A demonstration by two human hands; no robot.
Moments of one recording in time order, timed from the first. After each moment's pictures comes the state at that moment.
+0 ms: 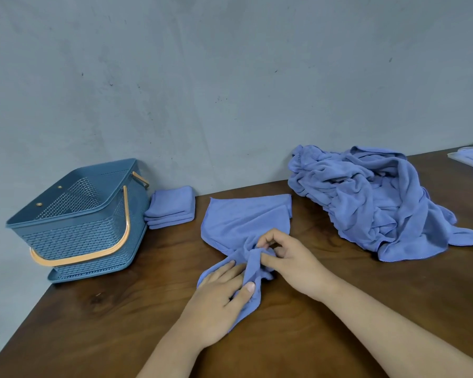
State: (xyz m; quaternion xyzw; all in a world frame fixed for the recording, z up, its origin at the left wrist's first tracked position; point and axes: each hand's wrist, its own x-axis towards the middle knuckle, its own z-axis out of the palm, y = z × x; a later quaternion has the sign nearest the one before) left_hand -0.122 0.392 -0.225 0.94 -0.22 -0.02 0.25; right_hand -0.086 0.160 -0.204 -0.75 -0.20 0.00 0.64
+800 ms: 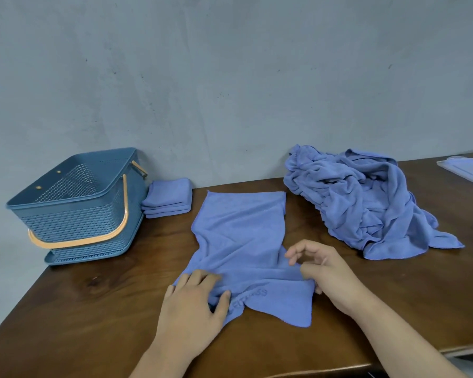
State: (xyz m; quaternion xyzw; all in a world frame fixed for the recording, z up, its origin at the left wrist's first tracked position) left_hand -0.172 0.406 -0.232 0.98 -0.08 0.14 0.13; right_hand -0.140 0.099 -0.196 -0.75 -0.08 0.03 0.65
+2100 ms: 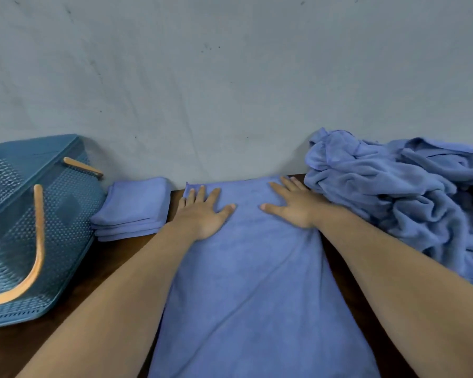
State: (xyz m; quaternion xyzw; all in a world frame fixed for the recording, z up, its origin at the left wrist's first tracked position) left_hand 0.196 0.387 -0.221 0.99 -0.05 -0.10 0.08; right_hand 0.205 0.108 -0.224 -0.98 -0.09 0.08 0.15
